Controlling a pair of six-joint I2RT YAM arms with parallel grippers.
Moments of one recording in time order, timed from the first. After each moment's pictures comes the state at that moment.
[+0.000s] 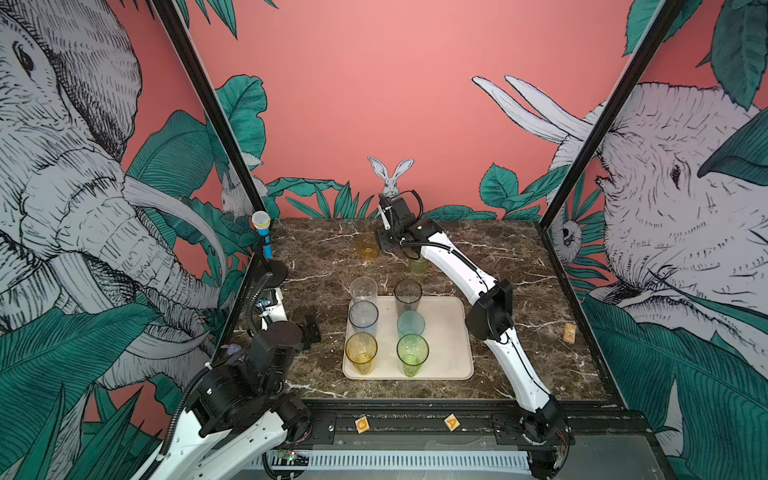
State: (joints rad) left arm -0.80 0.47 0.89 -1.01 -0.72 -0.60; right arm 0.70 2.50 2.61 -0.84 0.11 0.23
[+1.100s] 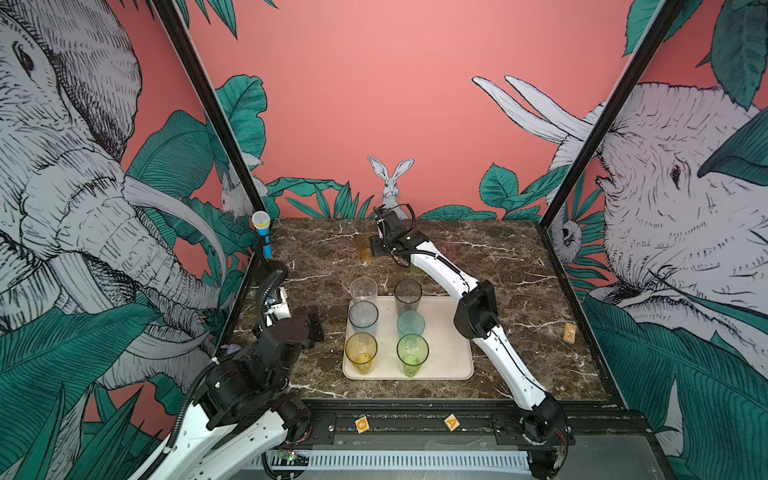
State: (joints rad) left arm -0.80 0.51 0.88 -1.01 -0.72 -0.64; right arm 0.69 2.66 2.67 -0.74 0.11 0.33
